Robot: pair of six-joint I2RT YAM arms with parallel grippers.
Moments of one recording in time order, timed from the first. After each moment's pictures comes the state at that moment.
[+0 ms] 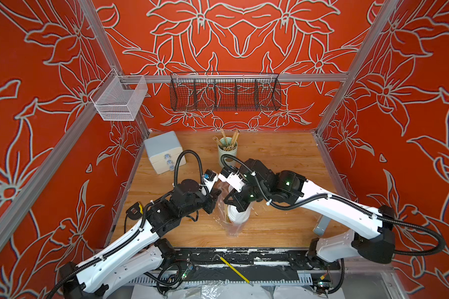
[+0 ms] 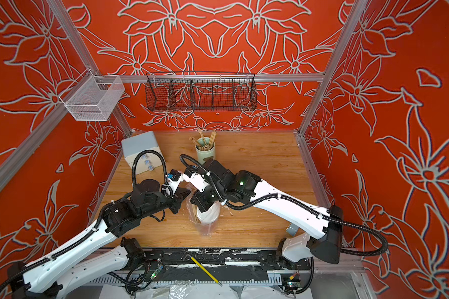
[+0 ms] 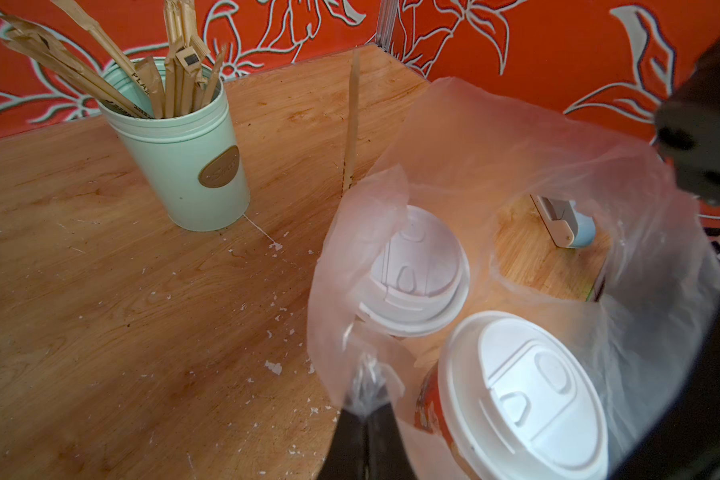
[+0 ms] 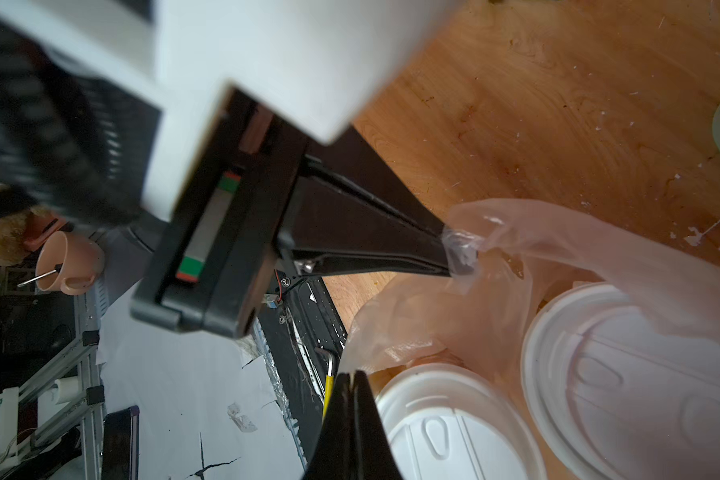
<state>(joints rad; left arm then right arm) -0.72 0.79 0.74 -0.41 0.08 -0.15 1.05 1.41 1.42 -0.81 -0.29 0.29</state>
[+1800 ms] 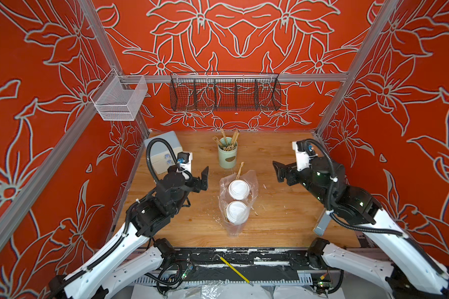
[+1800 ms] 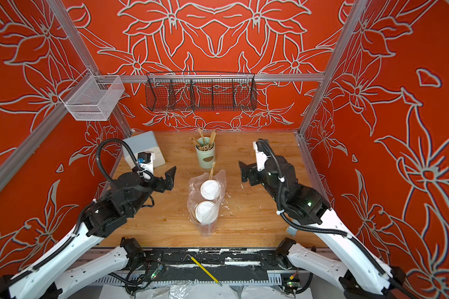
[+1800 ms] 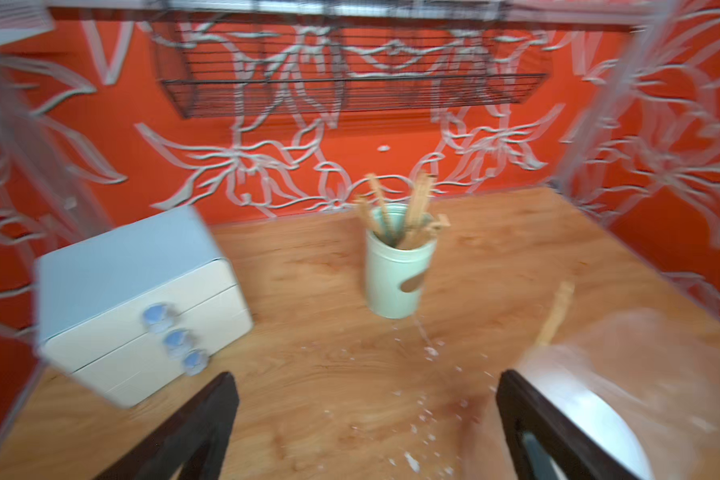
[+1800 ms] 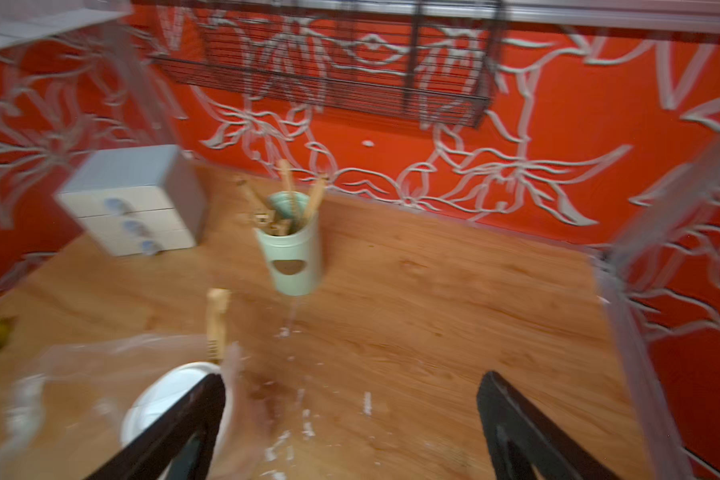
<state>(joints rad) -0.60 0.81 0.93 -0.44 -0.50 -0.20 0.67 0.86 1.12 -0.64 0.43 0.15</state>
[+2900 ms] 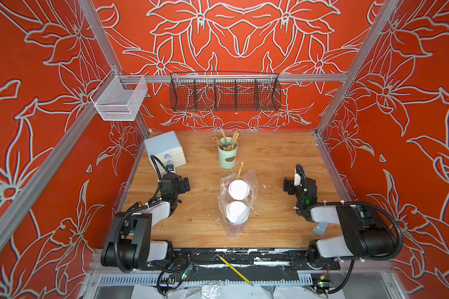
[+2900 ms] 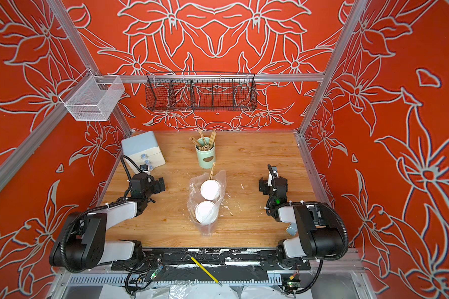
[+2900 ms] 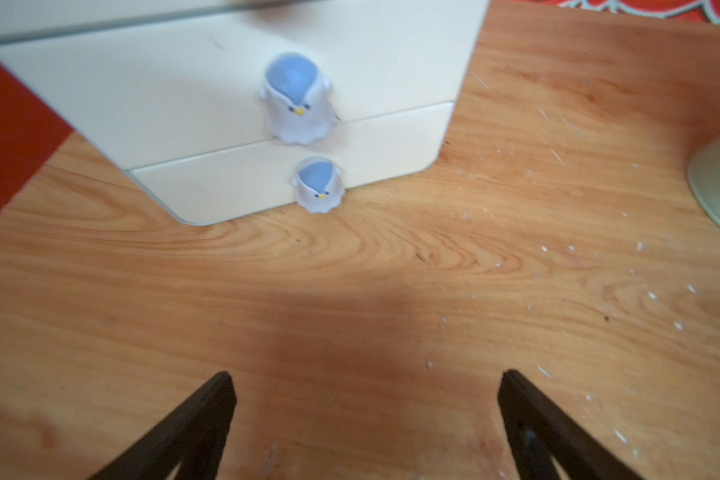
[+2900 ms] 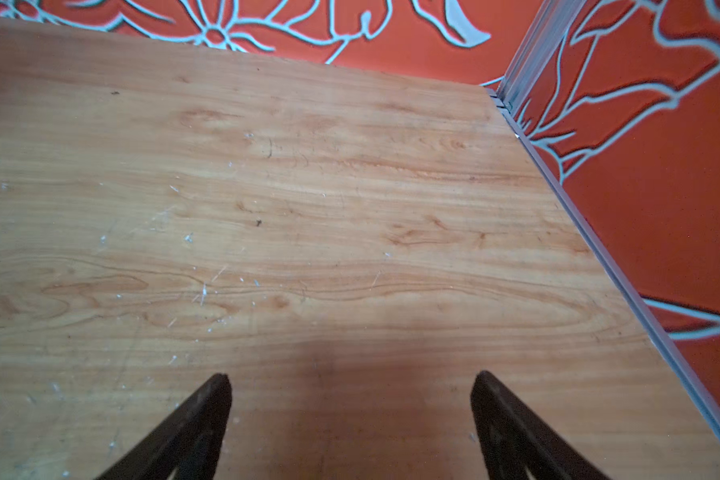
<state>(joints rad) 0.01 1.35 0.40 0.35 -0.15 -0.13 0.08 1.42 0.28 0.73 0.18 -0.05</state>
